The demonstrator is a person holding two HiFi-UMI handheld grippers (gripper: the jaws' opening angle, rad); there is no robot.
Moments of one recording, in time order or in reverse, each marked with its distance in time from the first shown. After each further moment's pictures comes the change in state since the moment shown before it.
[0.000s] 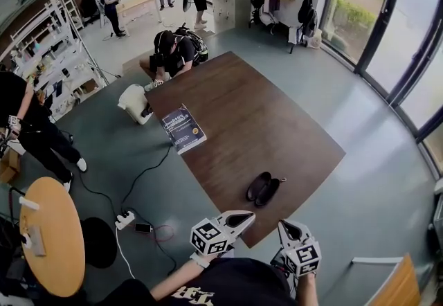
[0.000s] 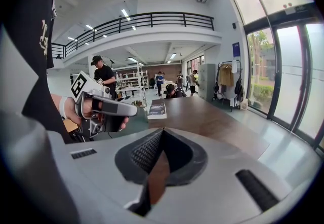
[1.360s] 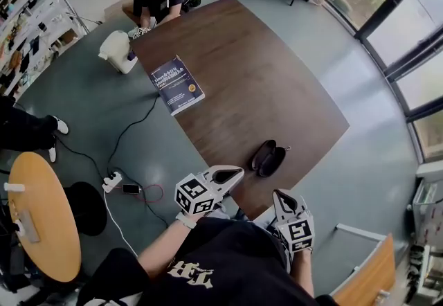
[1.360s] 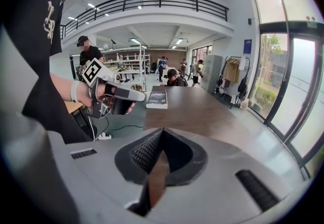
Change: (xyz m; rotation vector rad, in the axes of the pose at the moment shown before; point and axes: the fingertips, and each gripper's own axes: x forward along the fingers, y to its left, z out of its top) left arm -0.034 0.131 0.021 -0.066 0.000 -0.021; right arm 0.096 0.024 0.016 -0.130 0.172 -0.023
